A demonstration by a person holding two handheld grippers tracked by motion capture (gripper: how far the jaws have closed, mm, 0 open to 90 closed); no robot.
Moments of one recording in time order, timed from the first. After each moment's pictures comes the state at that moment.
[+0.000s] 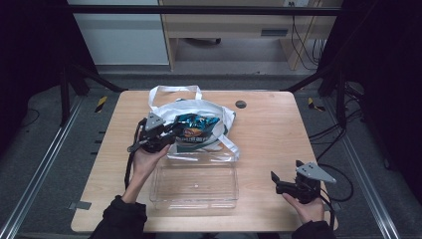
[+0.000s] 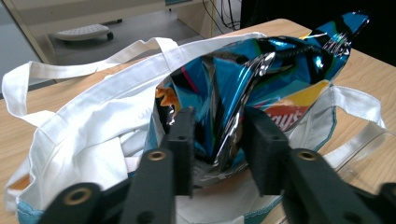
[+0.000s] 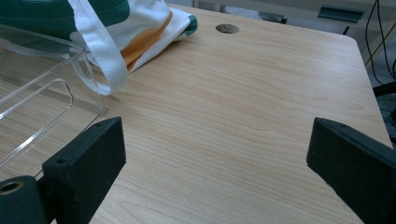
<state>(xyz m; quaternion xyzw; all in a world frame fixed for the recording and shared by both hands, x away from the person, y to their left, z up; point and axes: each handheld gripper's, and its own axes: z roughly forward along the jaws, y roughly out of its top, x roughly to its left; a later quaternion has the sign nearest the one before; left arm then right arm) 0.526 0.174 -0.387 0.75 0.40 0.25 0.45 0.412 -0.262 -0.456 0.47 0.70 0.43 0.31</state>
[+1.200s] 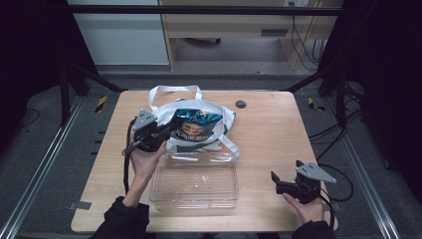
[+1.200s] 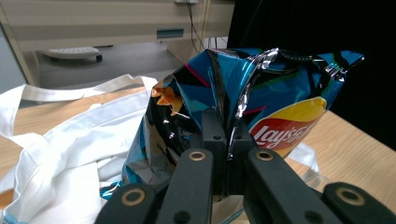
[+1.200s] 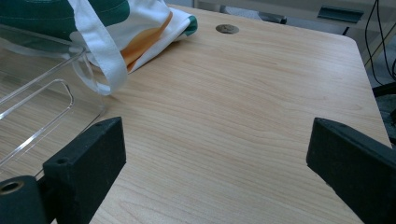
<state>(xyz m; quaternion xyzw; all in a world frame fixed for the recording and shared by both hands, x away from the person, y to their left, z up) 0.497 0.175 -0.352 0.70 0.41 0.23 0.54 0.412 -0.262 -0.455 0.47 0.70 0.43 0.31</state>
